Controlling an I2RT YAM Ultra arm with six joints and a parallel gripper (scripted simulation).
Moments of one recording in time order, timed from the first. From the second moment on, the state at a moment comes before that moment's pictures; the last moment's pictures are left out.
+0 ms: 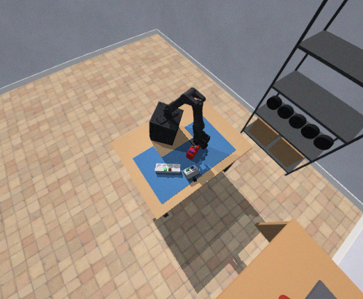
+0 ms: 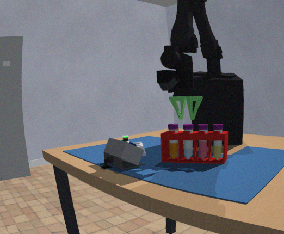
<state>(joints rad) 0.12 2.03 0.87 -0.22 -0.08 0.24</state>
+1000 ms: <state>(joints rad) -0.03 2.04 0.98 -0.35 -0.10 0.29</state>
